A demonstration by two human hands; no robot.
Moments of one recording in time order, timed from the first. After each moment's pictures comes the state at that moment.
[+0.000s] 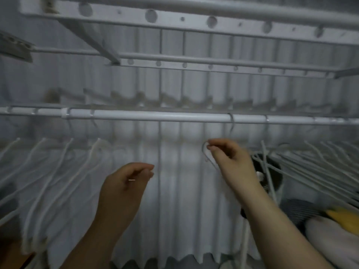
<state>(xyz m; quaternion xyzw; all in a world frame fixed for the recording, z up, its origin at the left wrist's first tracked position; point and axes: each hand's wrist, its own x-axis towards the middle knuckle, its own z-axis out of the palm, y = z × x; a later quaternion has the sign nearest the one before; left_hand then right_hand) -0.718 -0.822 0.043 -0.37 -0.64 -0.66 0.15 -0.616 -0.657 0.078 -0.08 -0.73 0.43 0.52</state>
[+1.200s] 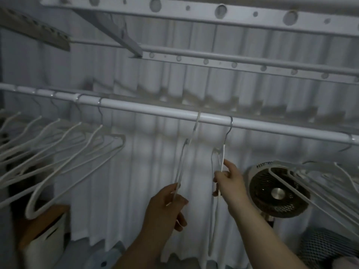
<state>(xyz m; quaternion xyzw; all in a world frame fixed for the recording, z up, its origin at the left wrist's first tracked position) -0.673 -0.735 0.005 -0.22 -0.62 -0.75 -0.12 -0.646 -0.584 0.040 -0.19 -0.73 0.55 0.35</state>
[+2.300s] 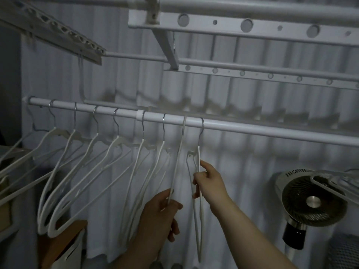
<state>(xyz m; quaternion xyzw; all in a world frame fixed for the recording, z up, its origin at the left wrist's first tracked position) -0.784 -0.884 0.006 -0.21 -0.65 -0.73 -0.08 -0.769 -0.754 0.046 -0.13 -0.75 0.58 0.28</state>
